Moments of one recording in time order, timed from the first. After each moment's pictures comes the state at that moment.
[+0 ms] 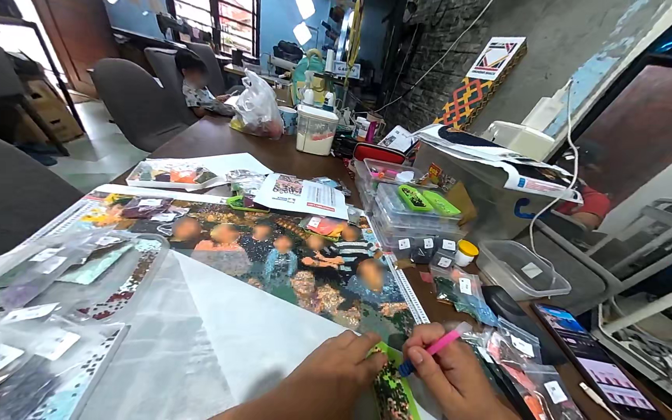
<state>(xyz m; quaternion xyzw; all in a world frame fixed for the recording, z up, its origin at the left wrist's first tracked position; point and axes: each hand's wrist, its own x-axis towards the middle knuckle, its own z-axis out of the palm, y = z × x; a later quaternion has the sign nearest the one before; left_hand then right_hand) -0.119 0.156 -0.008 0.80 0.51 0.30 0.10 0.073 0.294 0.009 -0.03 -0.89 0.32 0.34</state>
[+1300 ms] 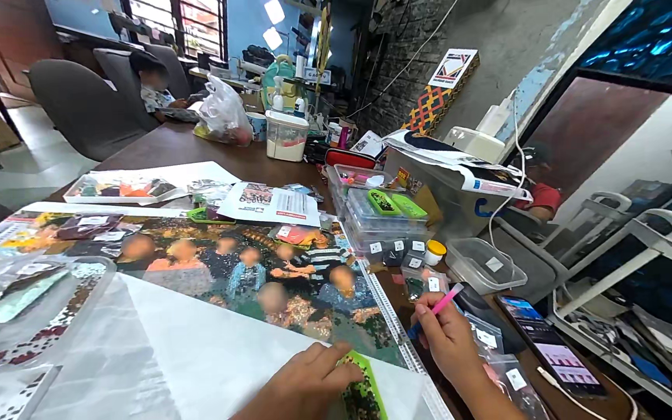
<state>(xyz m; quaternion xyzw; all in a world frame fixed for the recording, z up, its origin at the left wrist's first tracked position) -0.120 0.154 -0.003 0.79 0.52 0.30 0.14 0.093 0.338 0.007 -0.25 -0.82 0.31 0.42</state>
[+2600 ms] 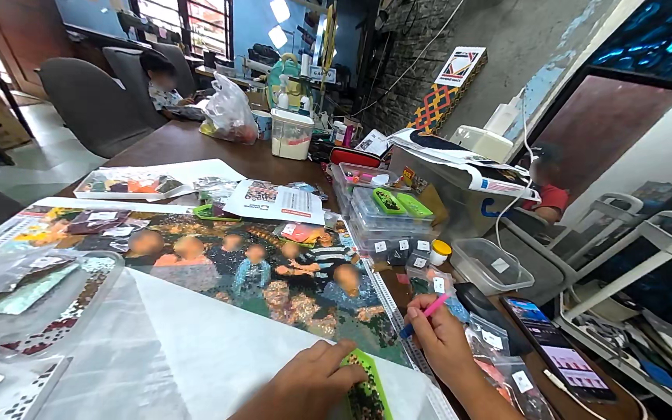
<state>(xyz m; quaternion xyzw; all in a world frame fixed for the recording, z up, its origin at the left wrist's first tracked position) -0.120 0.153 -0.003 0.79 0.52 0.29 0.14 0.085 0.335 0.000 -0.23 -0.84 0.30 0.39</state>
